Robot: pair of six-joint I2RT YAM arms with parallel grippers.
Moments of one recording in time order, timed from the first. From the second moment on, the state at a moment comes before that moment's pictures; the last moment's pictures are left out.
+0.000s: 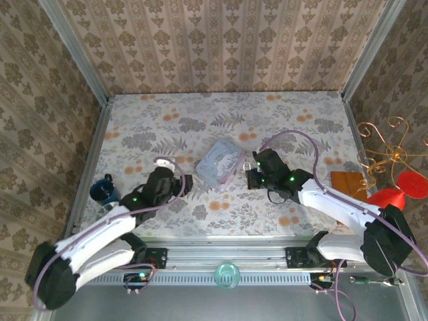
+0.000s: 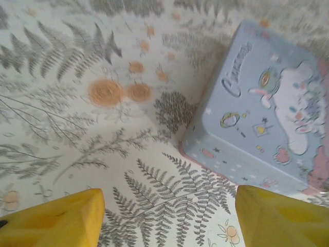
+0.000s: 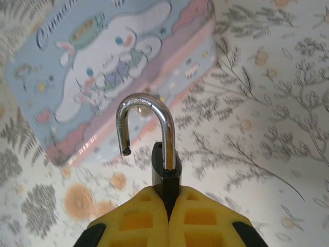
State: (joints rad) left arm -0.70 0.79 0.45 -0.23 -0.21 -0.46; right arm 0.65 1.20 0.77 -0.44 0.06 0.52
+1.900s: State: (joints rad) left arm -0.63 0.58 0.37 -0.35 -0.23 -0.35; right arm 0.57 1.11 0.69 -0.67 0.14 0.48
